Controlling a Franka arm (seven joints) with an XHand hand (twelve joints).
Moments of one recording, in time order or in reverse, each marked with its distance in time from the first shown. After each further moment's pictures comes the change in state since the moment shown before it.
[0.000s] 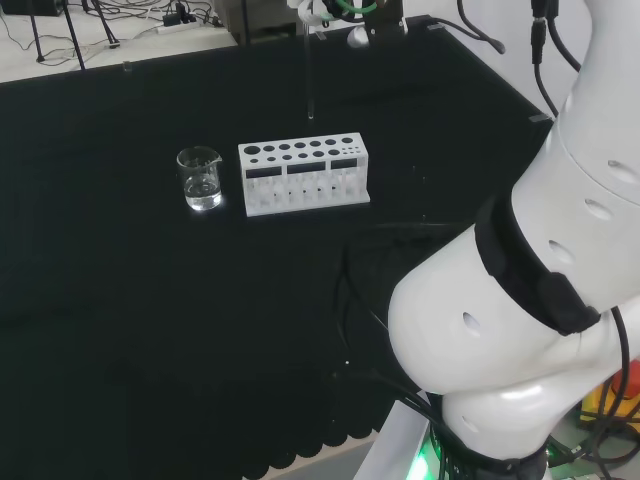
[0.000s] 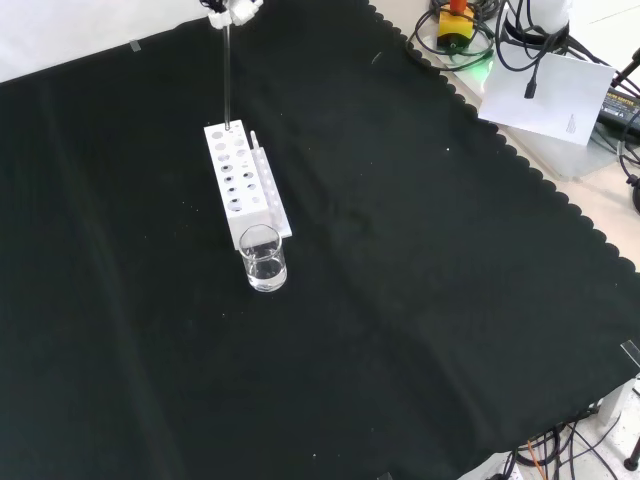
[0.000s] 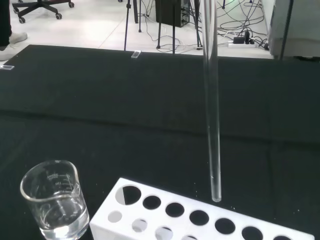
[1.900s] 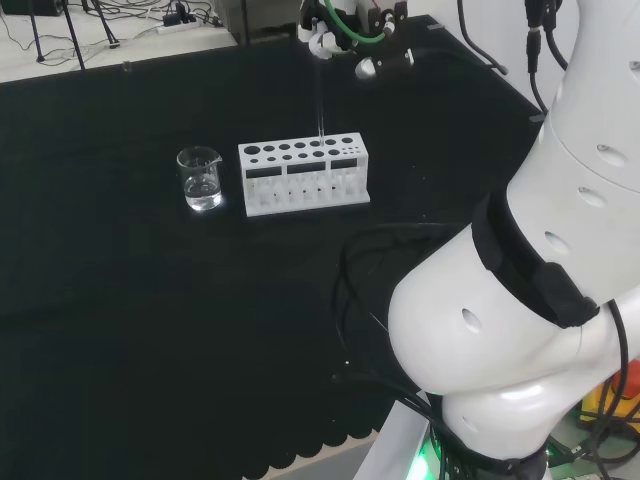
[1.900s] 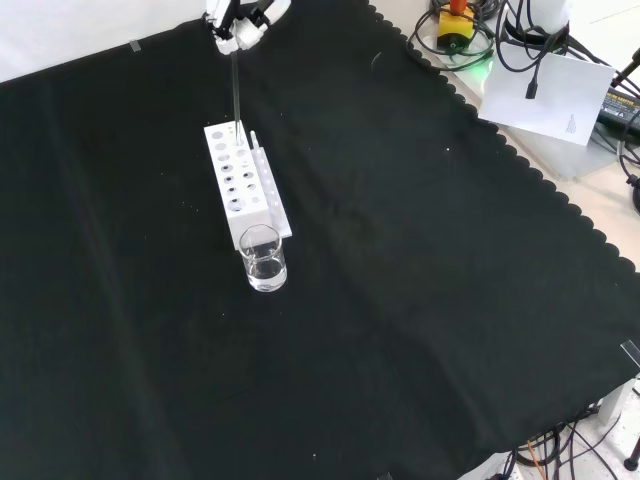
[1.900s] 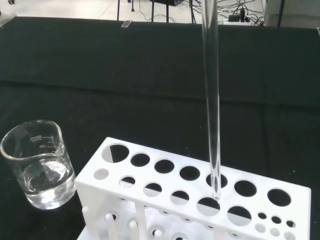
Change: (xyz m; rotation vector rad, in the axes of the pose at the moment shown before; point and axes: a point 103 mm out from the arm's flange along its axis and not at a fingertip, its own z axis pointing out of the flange) arm -0.009 -0.008 0.044 0.048 0.000 0.019
